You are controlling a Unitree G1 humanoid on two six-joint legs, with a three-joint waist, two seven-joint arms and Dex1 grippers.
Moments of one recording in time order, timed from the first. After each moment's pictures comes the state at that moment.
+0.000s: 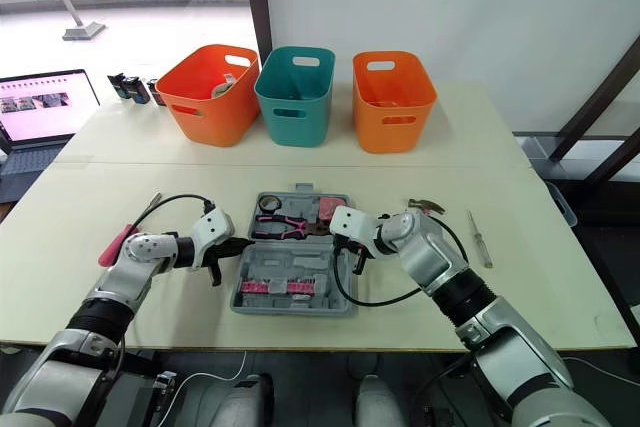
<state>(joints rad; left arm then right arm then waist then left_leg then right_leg) -0.48 0.53 -0.14 0.54 0.03 -0.02 -0.99 -0.66 -0.50 0.53 0.15 -0.20 0.66 0.92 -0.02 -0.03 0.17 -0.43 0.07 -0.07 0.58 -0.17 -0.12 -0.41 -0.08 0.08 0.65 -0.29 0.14</state>
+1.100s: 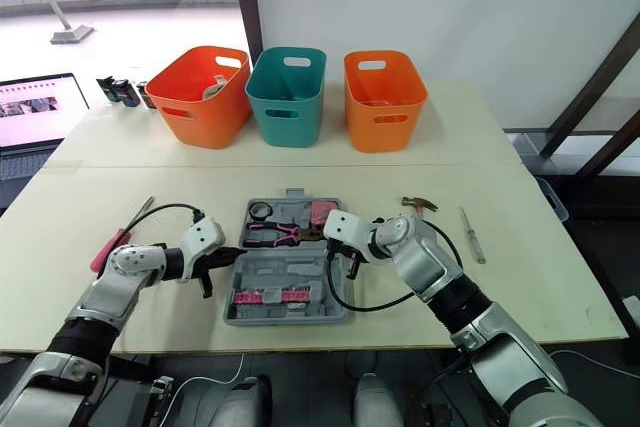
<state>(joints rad) -0.36 0.58 -0.11 0.38 -0.01 0.07 -0.99 -0.64 -0.47 0.53 0.12 -0.21 0.68 0.92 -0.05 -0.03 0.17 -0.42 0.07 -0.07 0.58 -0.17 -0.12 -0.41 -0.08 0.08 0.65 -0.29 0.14</state>
